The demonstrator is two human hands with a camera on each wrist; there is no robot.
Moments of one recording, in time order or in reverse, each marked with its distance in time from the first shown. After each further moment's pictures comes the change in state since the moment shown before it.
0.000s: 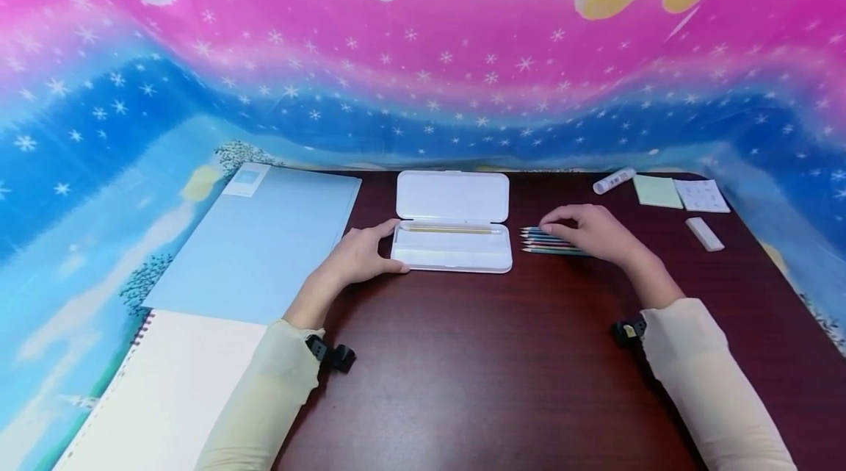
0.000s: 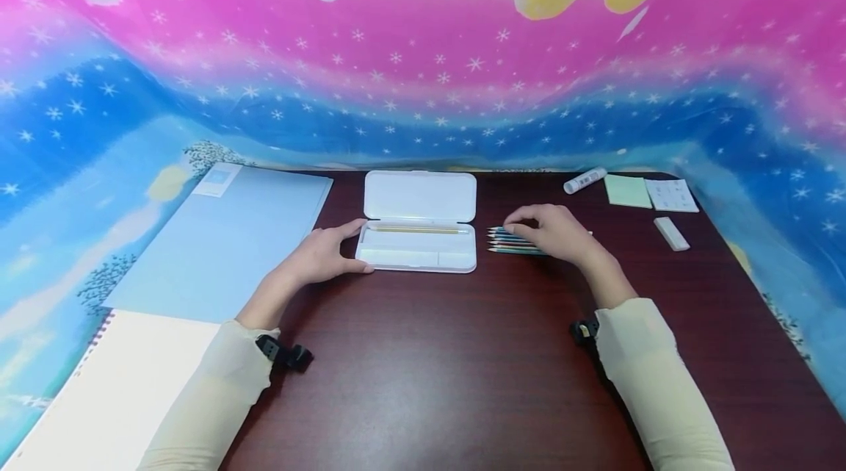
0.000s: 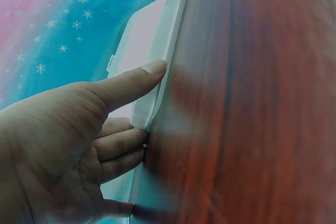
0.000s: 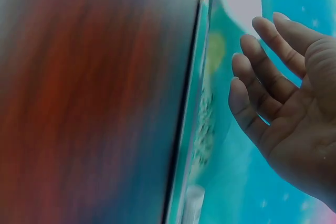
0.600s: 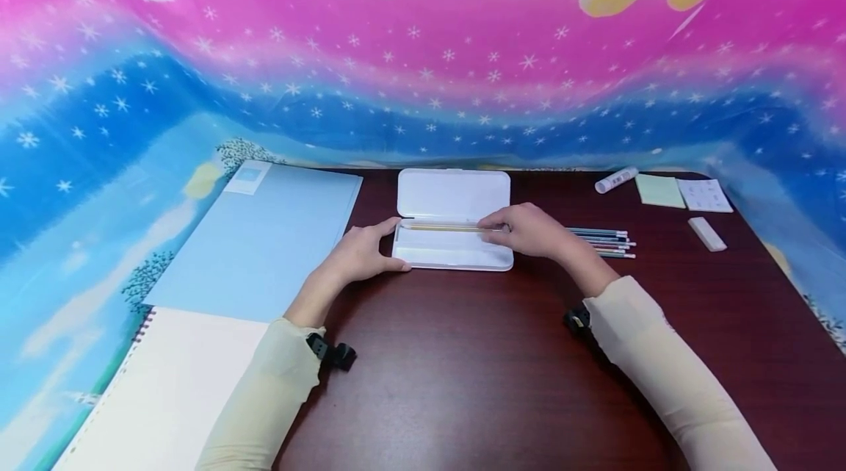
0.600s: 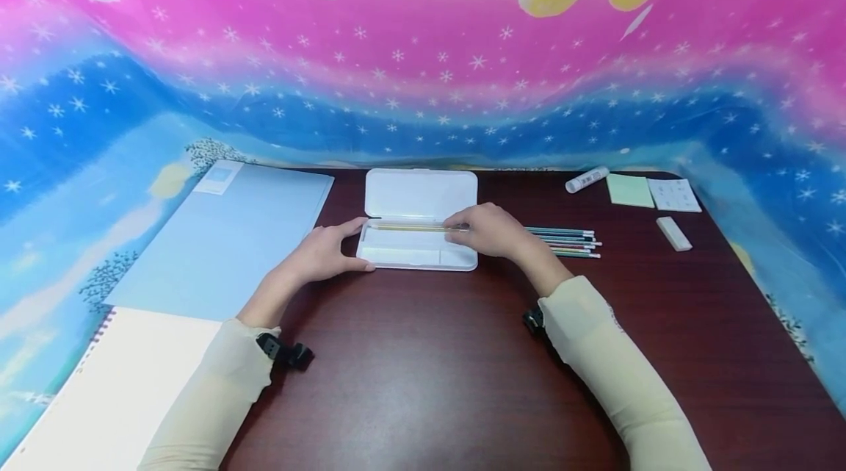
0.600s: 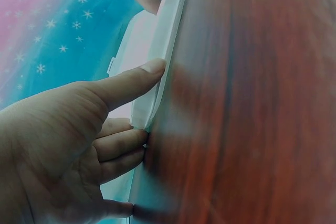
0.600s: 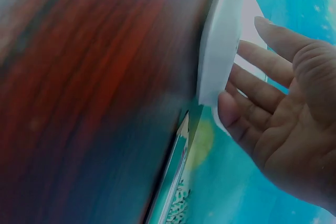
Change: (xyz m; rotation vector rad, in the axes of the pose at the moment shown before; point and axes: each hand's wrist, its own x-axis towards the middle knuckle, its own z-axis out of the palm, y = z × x) left_hand 0.000 0.000 0.000 -0.001 0.002 0.004; right_hand 0.046 -0.077 0.038 -0.077 -0.179 -0.162
